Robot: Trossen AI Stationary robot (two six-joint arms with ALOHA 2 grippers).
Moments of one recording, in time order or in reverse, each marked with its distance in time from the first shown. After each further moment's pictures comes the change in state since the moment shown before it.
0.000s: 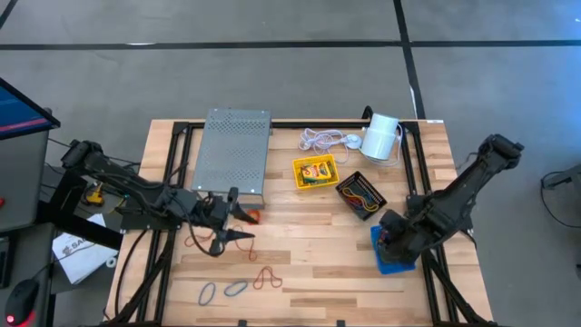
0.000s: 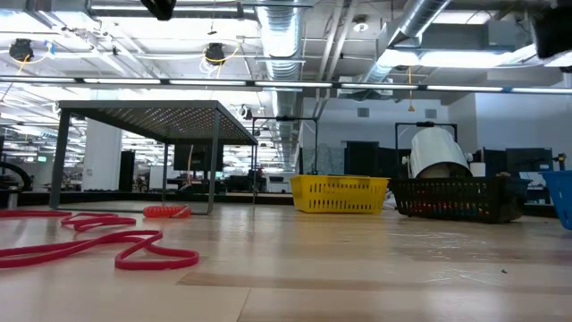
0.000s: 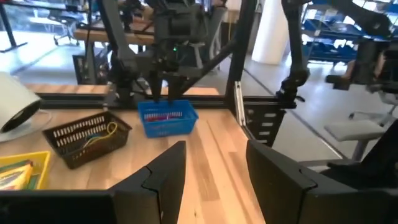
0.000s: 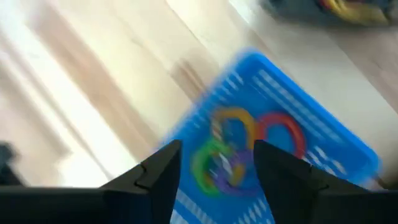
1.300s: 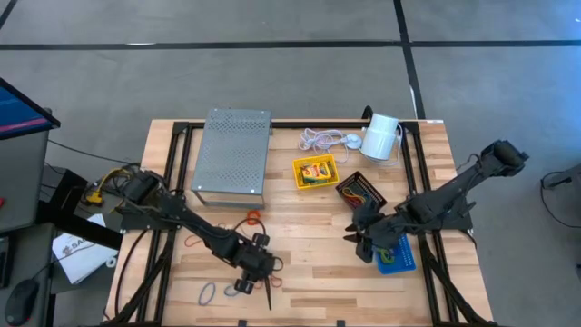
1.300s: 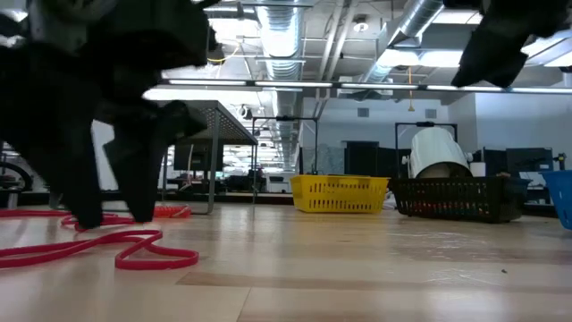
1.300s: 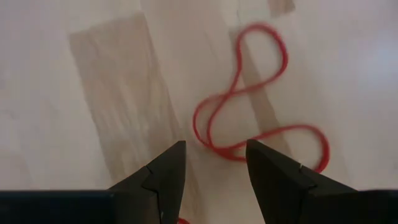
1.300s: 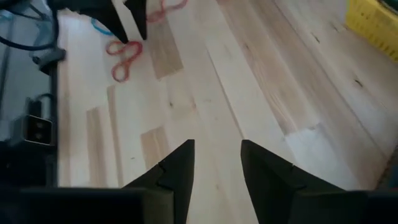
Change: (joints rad) left arm -0.103 0.861 0.453 -0.631 0.139 -0.054; right arm -0.243 0.052 -0.001 0.530 0.122 -0.670
